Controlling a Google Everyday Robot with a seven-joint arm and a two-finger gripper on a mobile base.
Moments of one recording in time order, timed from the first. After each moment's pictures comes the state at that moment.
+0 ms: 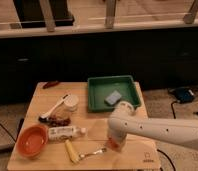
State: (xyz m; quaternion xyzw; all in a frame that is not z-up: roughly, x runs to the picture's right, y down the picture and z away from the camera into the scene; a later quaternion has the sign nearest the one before) arm 0.095 0.283 0.765 -0.31 -0.15 -0.36 0.87
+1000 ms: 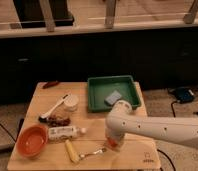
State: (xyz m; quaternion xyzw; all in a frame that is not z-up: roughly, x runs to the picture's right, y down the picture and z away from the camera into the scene) arm 0.087 0.276 0.761 -0.30 -0.16 -0.40 0.85
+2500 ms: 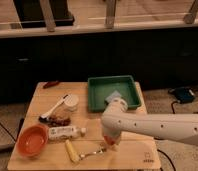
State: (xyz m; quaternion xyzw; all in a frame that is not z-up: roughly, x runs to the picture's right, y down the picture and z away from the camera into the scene) arm 0.069 0.261 0.750 -0.29 -0.16 -0.44 0.83
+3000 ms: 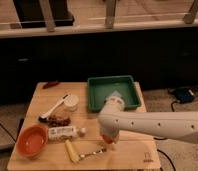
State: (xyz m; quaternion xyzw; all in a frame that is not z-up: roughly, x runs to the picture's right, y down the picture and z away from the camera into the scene) arm 0.058 0.251 0.748 -0.28 -0.16 -0.46 0.83
